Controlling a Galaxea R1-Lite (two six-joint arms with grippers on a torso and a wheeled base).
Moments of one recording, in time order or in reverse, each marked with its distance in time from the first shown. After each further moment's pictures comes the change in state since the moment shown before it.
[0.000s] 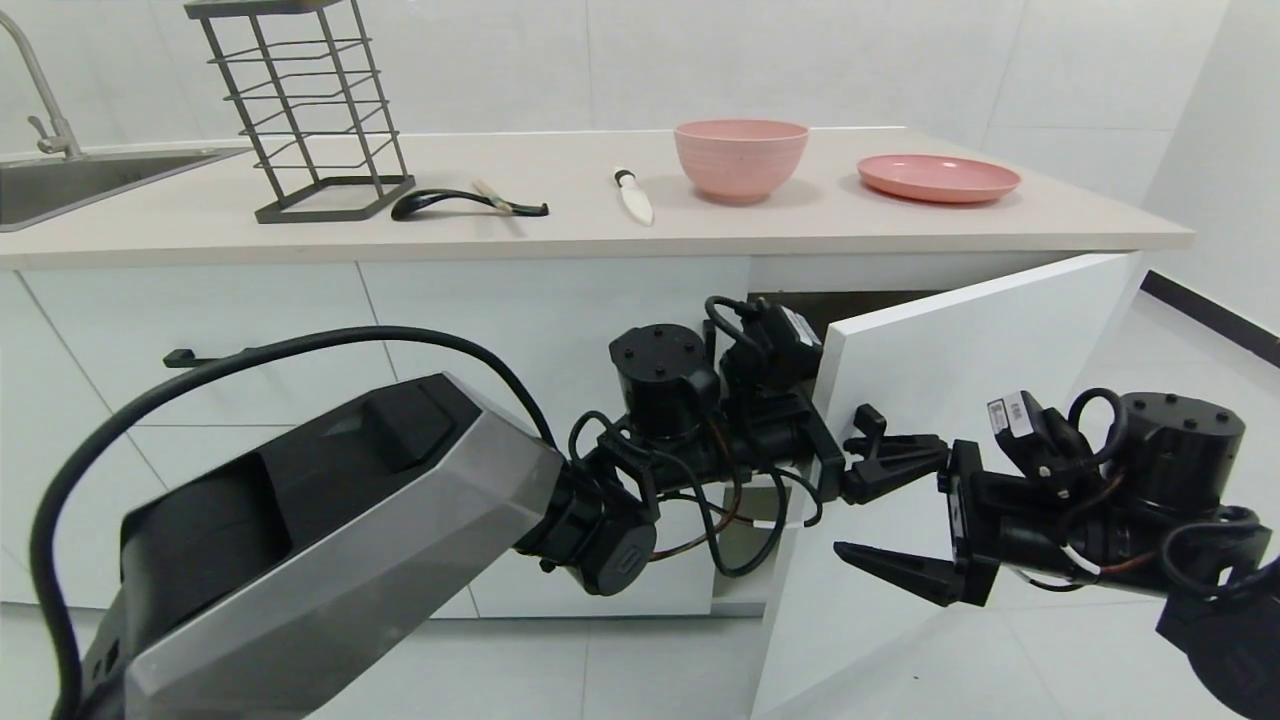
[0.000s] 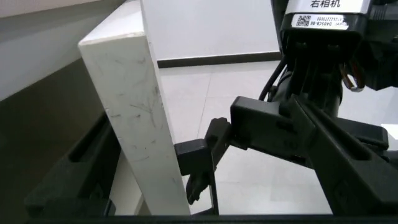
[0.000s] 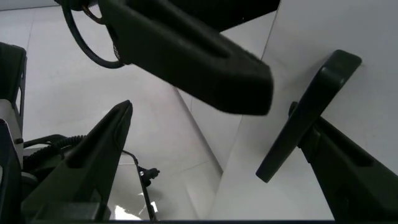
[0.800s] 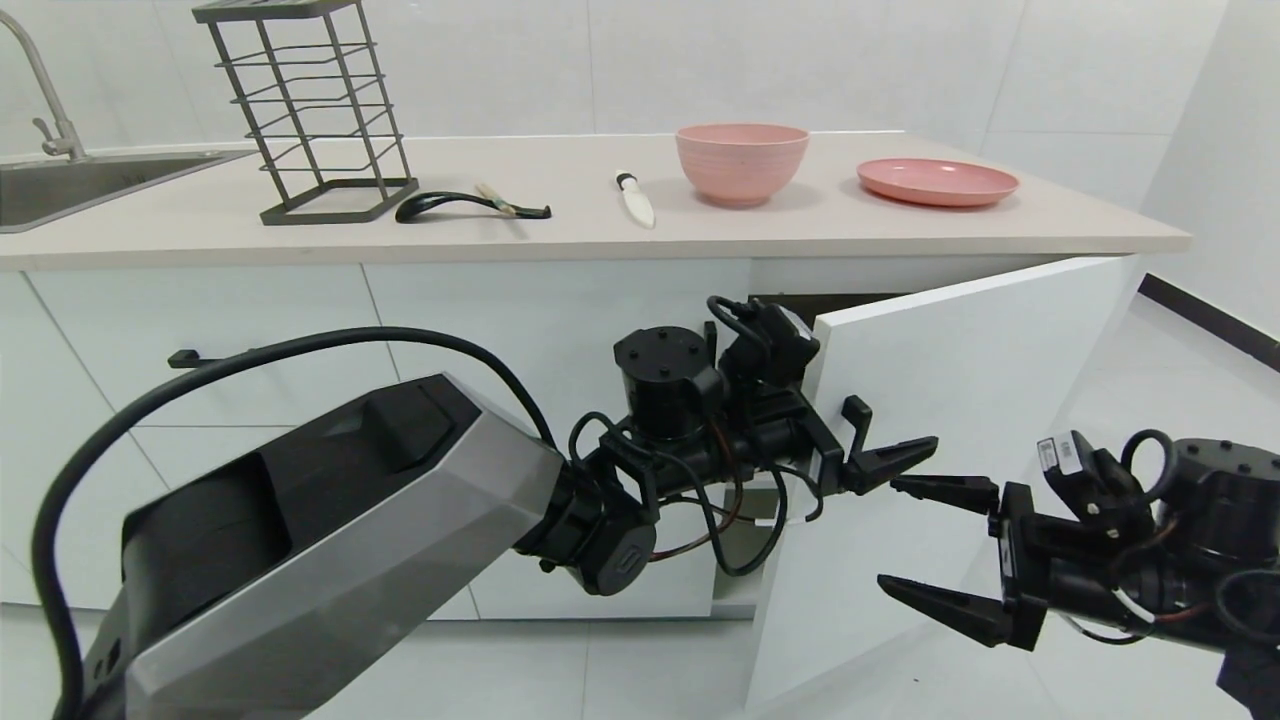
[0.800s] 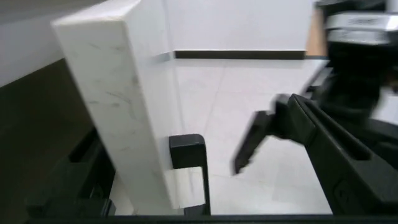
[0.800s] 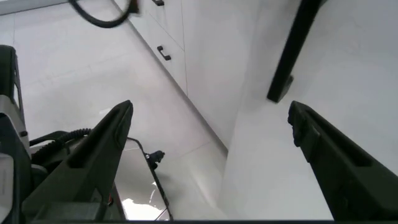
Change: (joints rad) left arm 0.006 0.000 -0.003 0.038 0.106 -0.022; right arm -0.117 -0.007 0.166 -0.040 -0.021 -0.007
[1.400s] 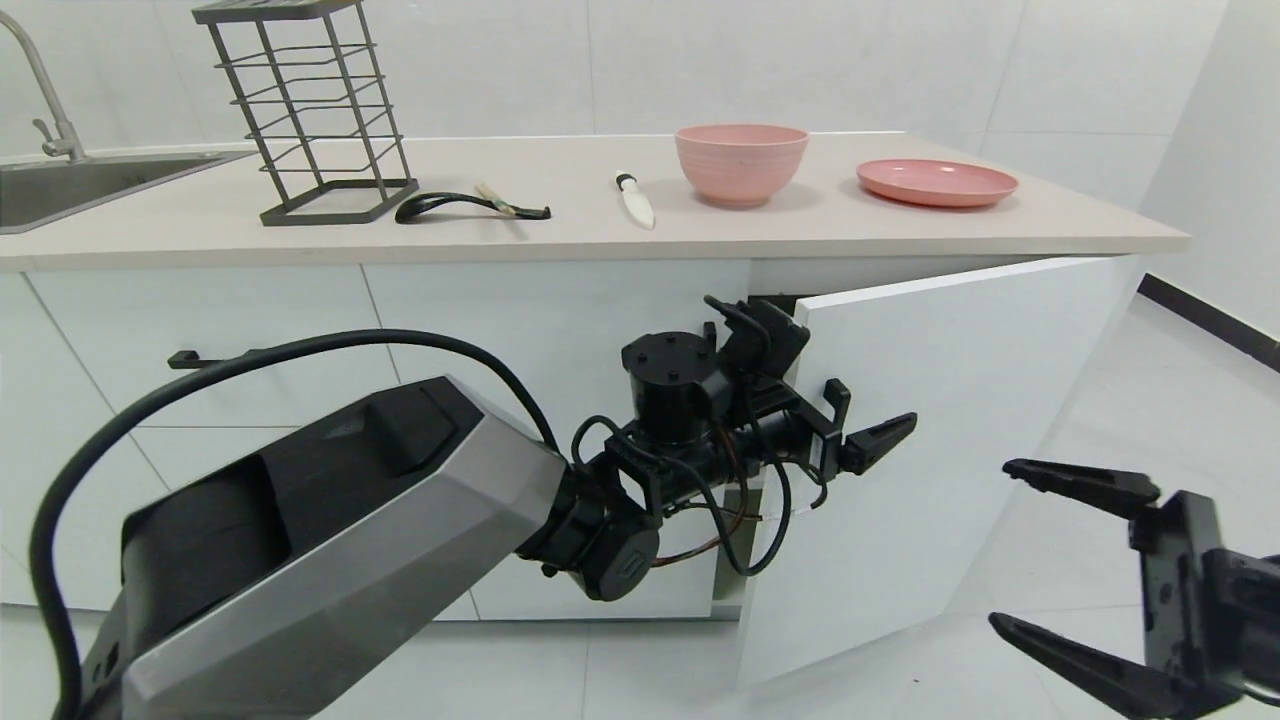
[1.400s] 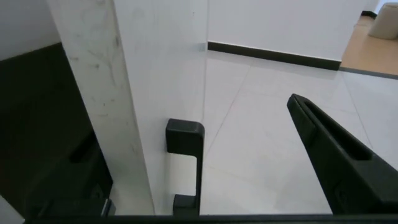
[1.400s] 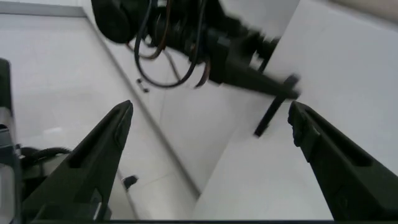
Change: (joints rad) left arm -0.014 -0.004 0.011 0.033 0.174 -0.059; right arm -0.031 -0.460 0.153 0.034 -0.017 -0.017
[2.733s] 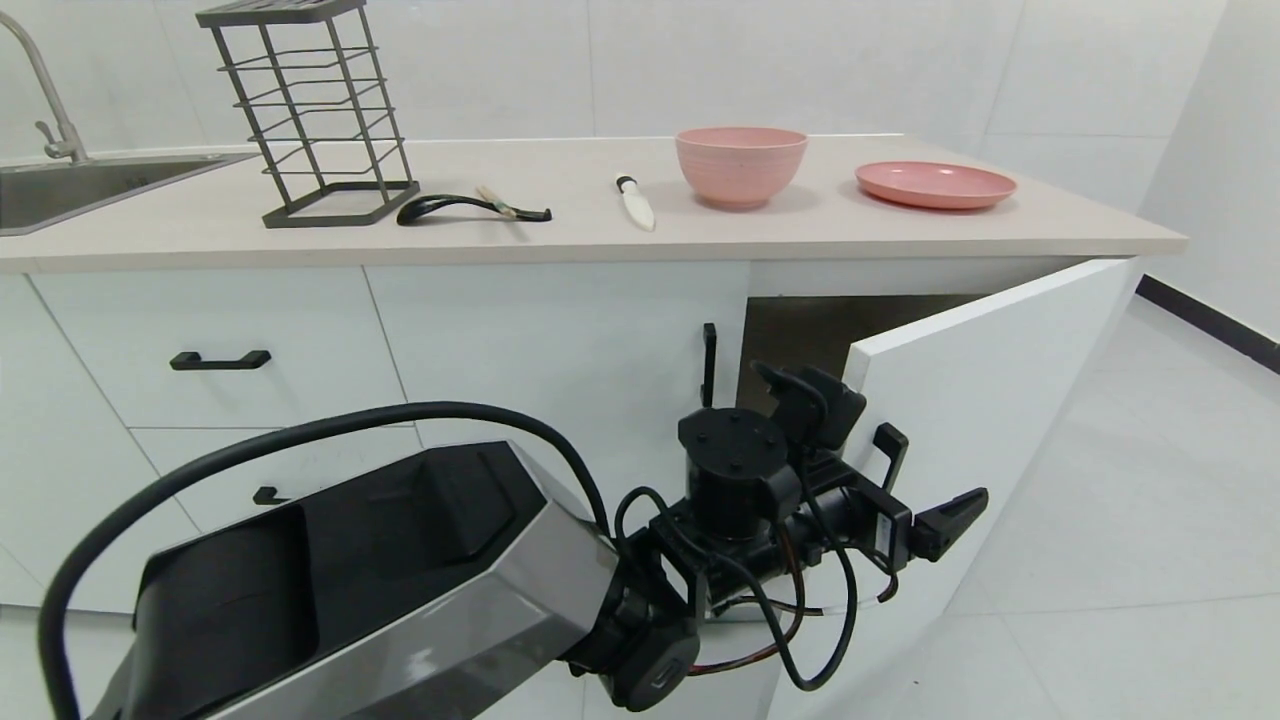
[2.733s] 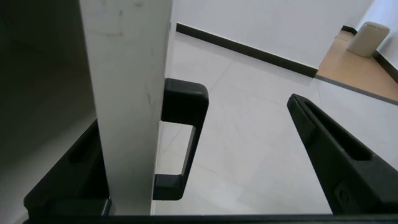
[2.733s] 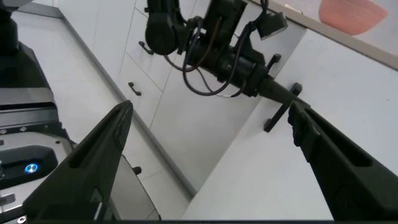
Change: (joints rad) left arm -0.135 0.009 0.109 -0.059 0.149 -0.145; right arm -0.107 -1.284 0.003 1.109 -0.001 -0.016
